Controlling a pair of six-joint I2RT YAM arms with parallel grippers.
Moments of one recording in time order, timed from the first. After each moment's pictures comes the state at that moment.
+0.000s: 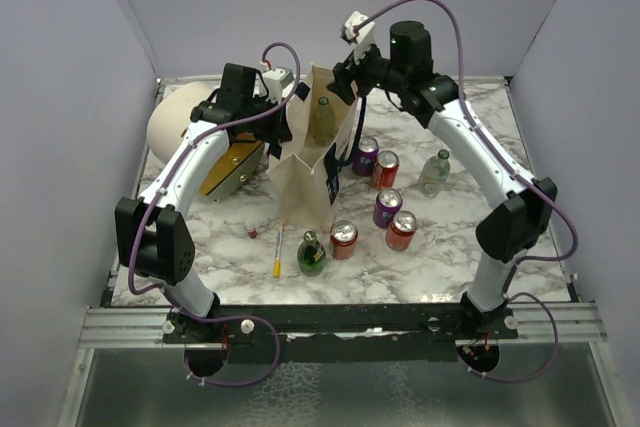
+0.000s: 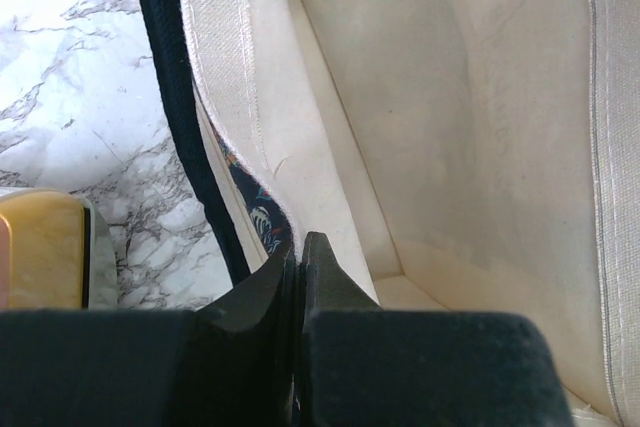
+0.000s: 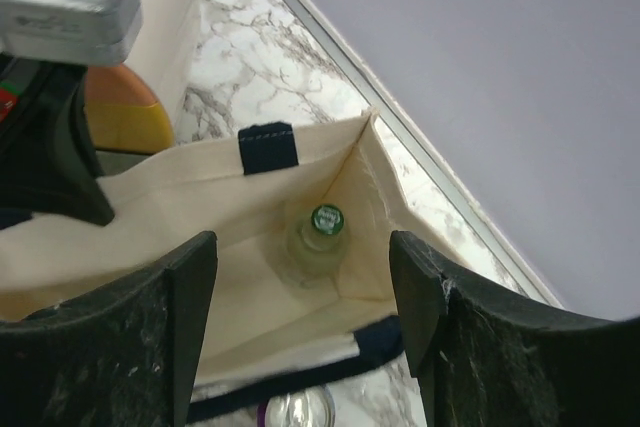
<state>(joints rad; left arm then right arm) -0.28 1.64 1.52 -0.65 0.46 -0.02 0.49 1.87 1.94 -0.35 -0.38 -0.32</state>
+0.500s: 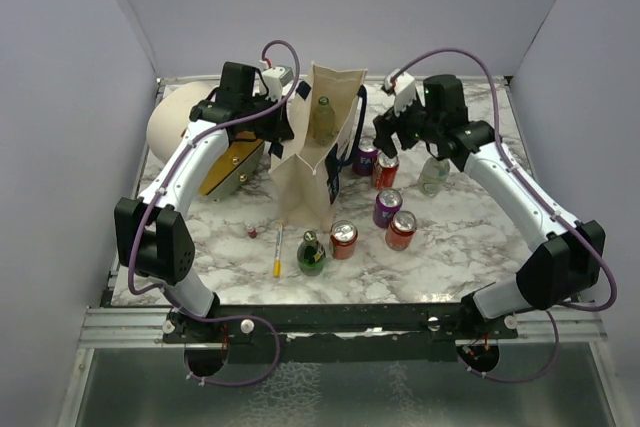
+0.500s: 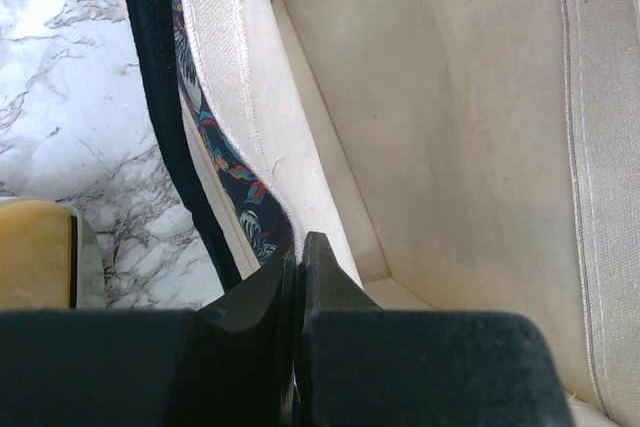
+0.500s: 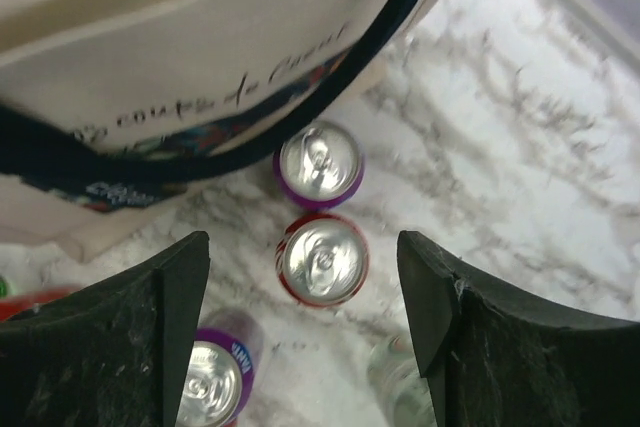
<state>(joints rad) -0.28 1.64 1.52 -0.64 0.48 -0.03 0.39 1.47 1.41 -0.45 -0.27 -0.29</state>
